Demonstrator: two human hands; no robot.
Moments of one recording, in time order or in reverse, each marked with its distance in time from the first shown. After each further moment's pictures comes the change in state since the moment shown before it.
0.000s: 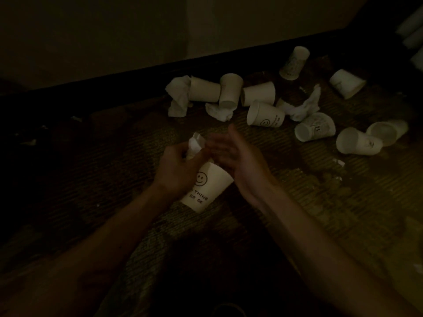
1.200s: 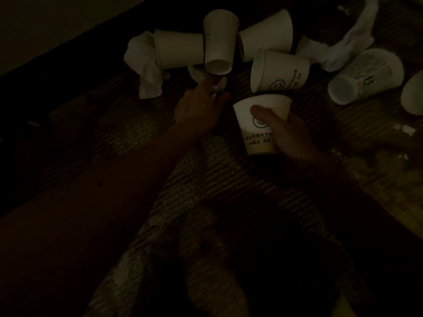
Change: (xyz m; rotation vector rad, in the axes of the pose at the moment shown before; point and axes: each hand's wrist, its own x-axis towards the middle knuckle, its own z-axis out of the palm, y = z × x) left_hand 0.169 -0.031 0.088 0.791 -0.071 0.085; right_hand 0.087 0.030 -0.094 0.212 0.345 0.187
